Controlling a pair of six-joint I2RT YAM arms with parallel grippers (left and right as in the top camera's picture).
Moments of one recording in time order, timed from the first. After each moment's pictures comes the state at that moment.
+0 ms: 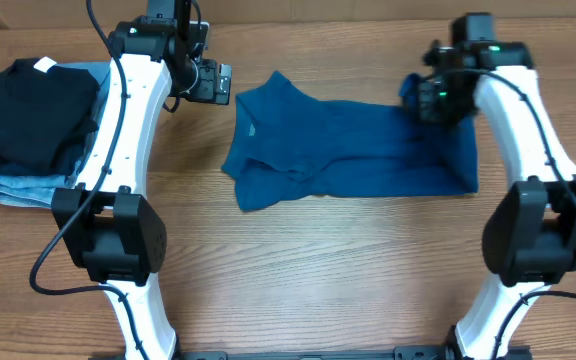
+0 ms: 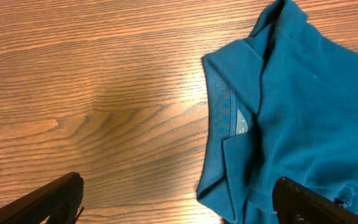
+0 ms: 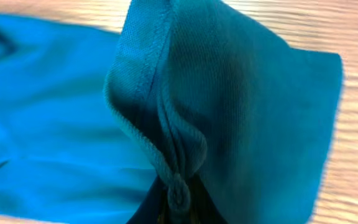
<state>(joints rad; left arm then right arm) -0.11 2.10 2.06 -1.16 0.04 -0.02 0.02 2.03 1.81 -1.10 -0.08 -0.08</state>
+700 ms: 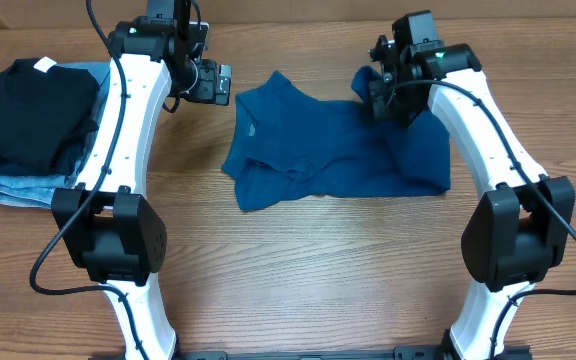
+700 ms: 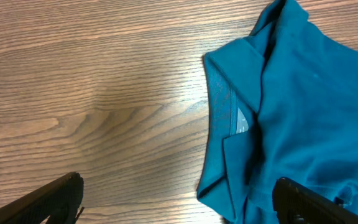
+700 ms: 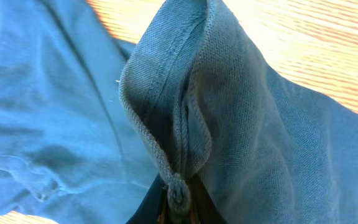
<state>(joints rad) -0.11 2.10 2.06 -1.16 0.04 -0.02 0.21 2.03 1.80 -0.97 -0.13 -0.01</state>
